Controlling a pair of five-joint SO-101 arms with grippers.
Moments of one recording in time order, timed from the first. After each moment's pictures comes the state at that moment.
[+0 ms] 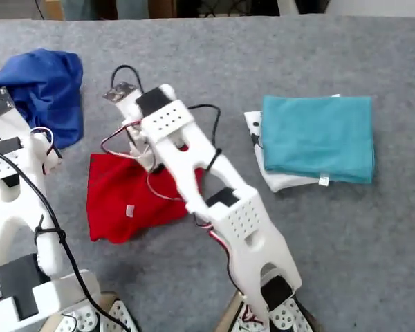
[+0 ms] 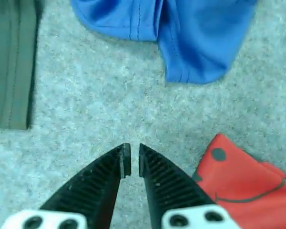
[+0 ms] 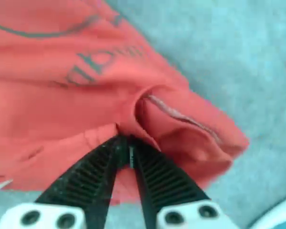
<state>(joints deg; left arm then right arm) -28.0 -11.9 32.7 53.4 10.5 -35.2 46.8 -45.8 100.4 6.4</state>
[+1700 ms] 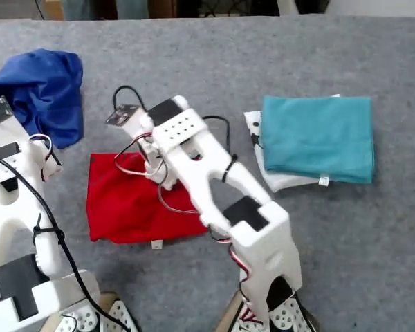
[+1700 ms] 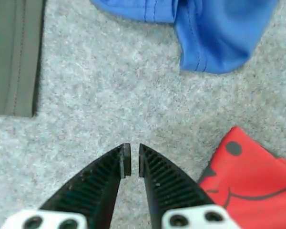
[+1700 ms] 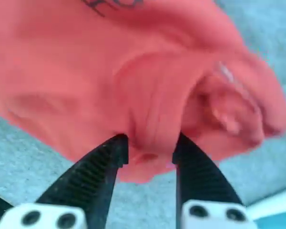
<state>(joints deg) -29.6 -11.9 35.1 53.4 10.3 -36.9 30.7 -18.4 92.7 20.4</state>
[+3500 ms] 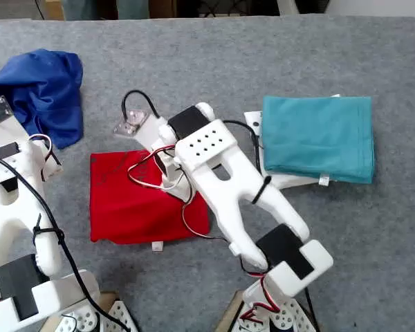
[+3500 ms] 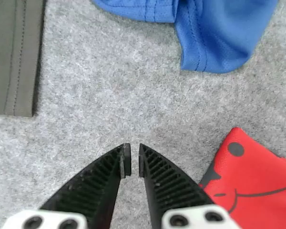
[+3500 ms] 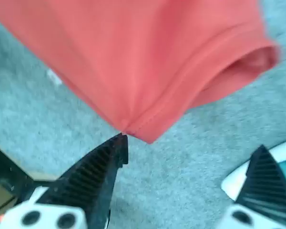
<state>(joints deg) -29.6 -11.9 35.1 53.4 10.3 -35.5 6.9 0.7 95.9 25.2</state>
